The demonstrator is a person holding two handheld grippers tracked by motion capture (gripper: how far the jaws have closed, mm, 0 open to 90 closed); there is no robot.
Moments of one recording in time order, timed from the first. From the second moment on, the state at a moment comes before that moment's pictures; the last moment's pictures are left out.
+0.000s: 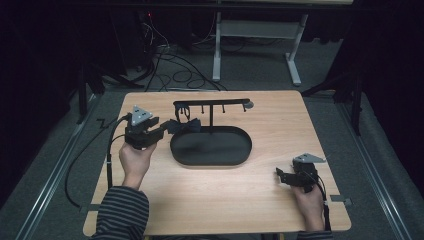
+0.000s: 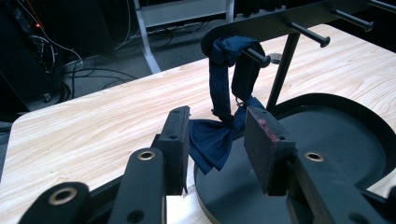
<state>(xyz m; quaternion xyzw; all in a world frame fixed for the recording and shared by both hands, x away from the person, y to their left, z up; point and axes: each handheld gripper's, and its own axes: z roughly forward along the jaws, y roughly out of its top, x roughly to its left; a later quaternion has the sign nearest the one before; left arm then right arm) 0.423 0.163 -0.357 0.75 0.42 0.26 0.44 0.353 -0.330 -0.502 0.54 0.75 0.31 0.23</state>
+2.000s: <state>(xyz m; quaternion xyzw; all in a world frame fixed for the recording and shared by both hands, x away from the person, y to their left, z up) 0.380 0.201 -0.385 0.73 0.46 0.25 0.44 0.353 -0.329 -0.502 0.54 0.75 0.31 0.23</state>
